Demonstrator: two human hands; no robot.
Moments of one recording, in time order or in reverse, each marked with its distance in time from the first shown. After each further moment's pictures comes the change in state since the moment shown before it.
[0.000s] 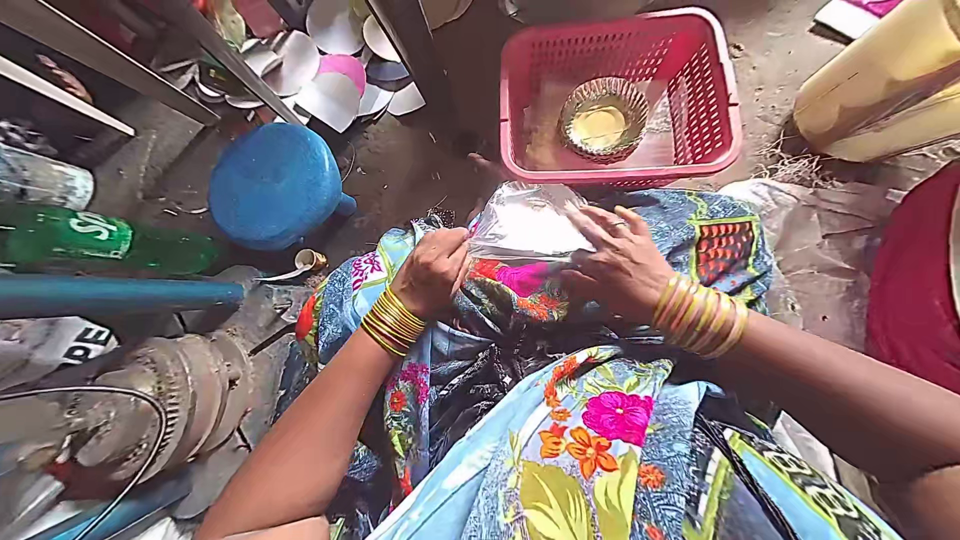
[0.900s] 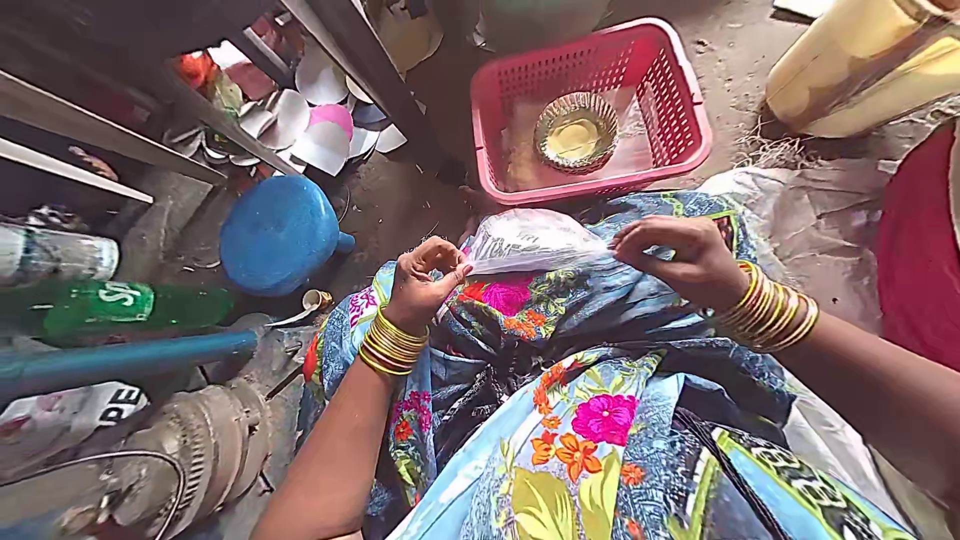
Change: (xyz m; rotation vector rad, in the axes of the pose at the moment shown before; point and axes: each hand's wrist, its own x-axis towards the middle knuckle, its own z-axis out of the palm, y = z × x) left_hand 0.037 0.003 -0.011 -0.908 0.142 -0.350; right_hand -0.043 0.065 -0.013 0.761 0.461 -0.025
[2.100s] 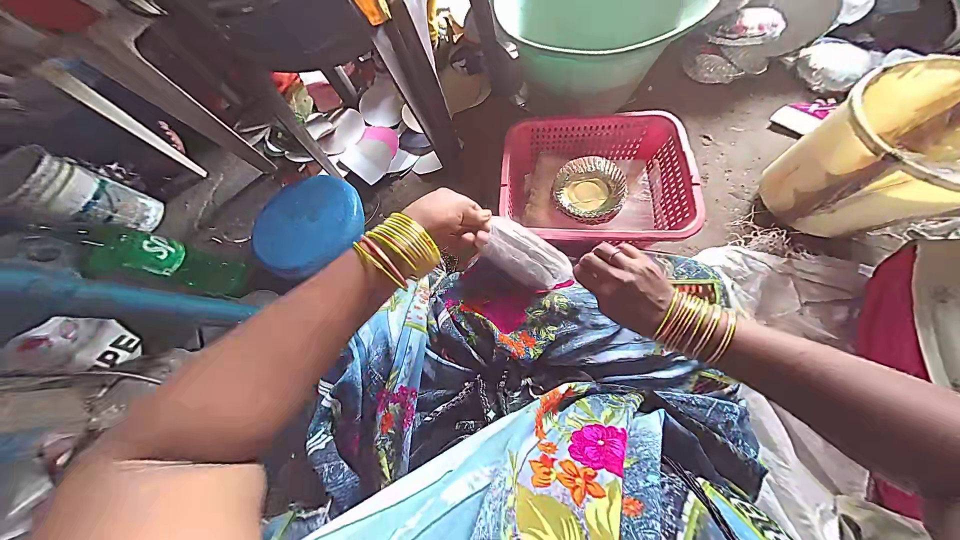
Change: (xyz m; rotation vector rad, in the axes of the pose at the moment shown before) left_hand 0.105 0.104 -0.007 0.018 -0.101 -0.882; right_hand 0.044 -0.011 0.018 -0.871 -0.249 -0.513
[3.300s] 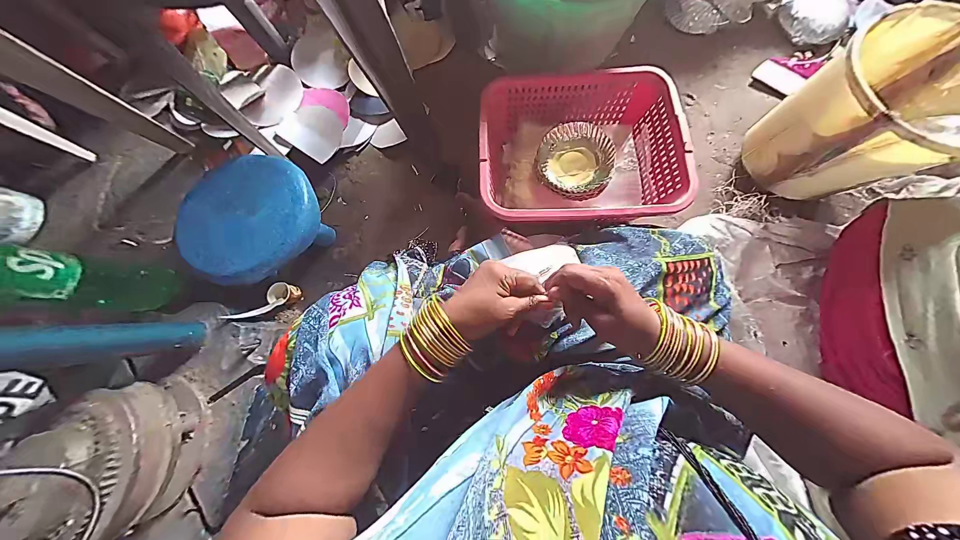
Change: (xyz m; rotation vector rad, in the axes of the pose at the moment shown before) left_hand 0.007 -0.088 0.068 -0.082 -0.447 0.572; right_hand 0.012 -0.041 0.007 0.960 0.021 0.407
